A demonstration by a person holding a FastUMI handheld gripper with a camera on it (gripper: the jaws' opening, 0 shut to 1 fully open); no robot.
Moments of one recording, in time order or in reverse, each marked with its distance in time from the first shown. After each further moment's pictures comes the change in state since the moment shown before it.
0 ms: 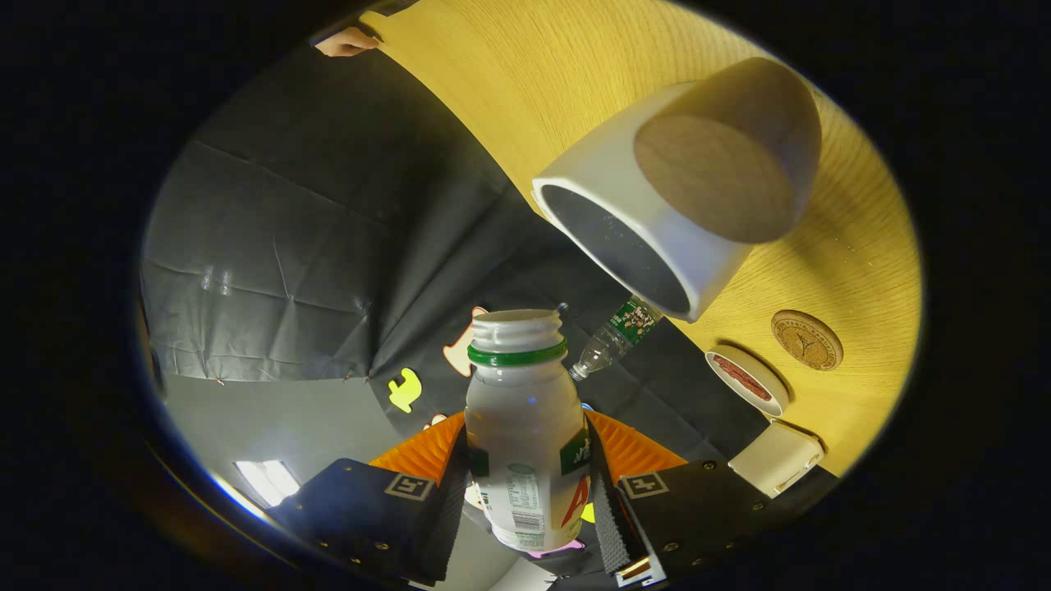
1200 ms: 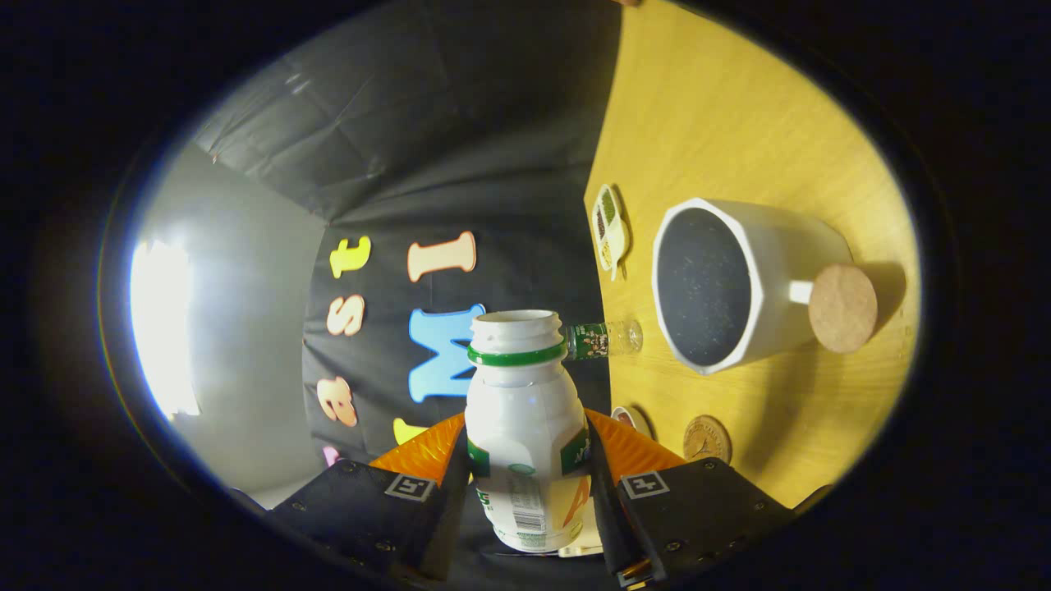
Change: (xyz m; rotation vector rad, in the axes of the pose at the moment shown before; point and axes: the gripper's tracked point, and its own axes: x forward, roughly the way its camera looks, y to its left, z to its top) arm -0.004 -0.046 -0.013 -0.827 0.158 -0.167
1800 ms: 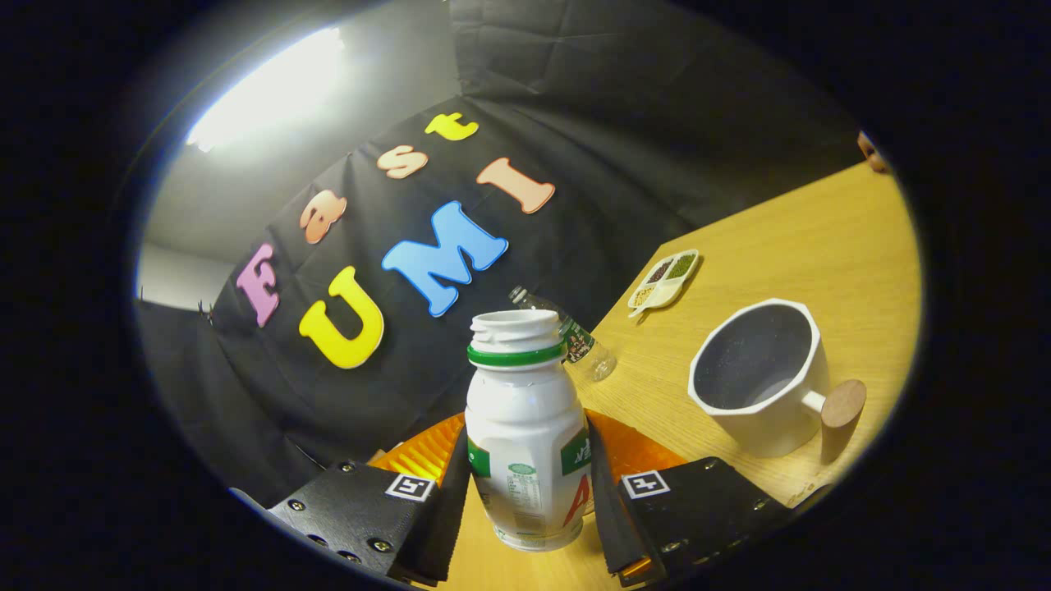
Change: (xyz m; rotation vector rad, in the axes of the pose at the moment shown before) arm -0.008 -0.032 -0.034 -0.802 0.078 -0.064
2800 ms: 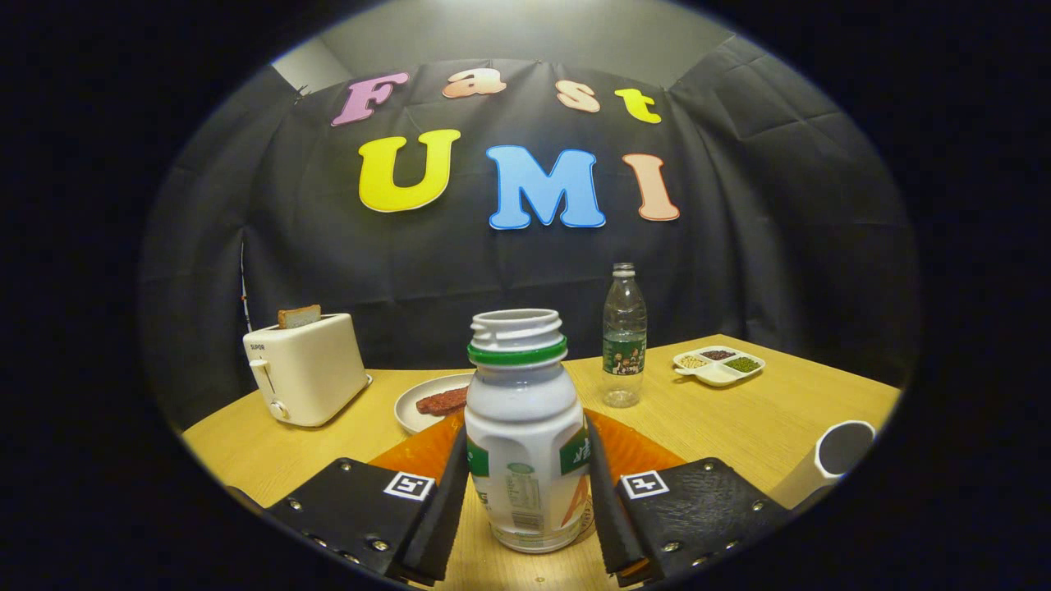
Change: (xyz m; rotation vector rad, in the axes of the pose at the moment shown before) arm 0.082 0.046 -0.064 -0.661 0.075 0.018
